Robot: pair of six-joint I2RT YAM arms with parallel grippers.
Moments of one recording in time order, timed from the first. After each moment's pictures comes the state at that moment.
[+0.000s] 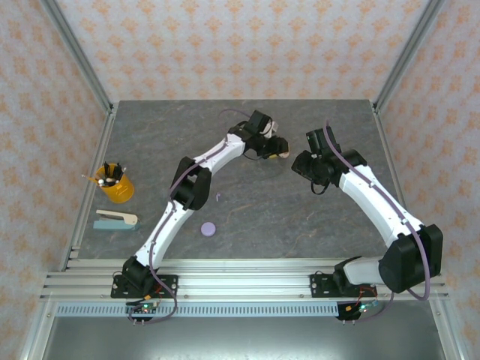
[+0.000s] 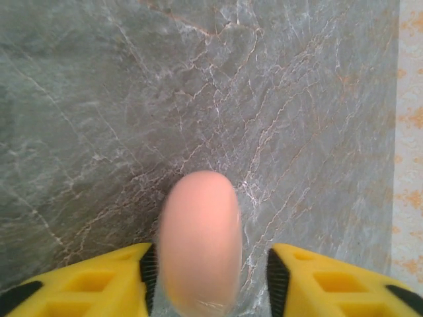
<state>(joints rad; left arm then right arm) -0.53 2.72 2.45 -0.58 0.52 -0.72 0.36 1.33 1.15 -0.82 0.00 0.80</state>
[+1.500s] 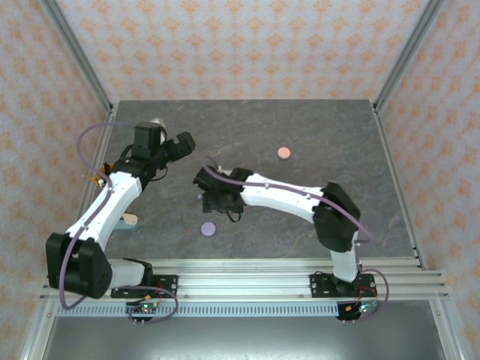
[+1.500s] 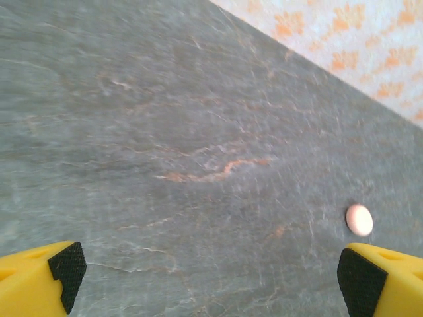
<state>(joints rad) -0.12 1.27 1.02 -0.41 0.04 -0.62 1.08 1.95 1.60 -0.89 0.12 0.99</state>
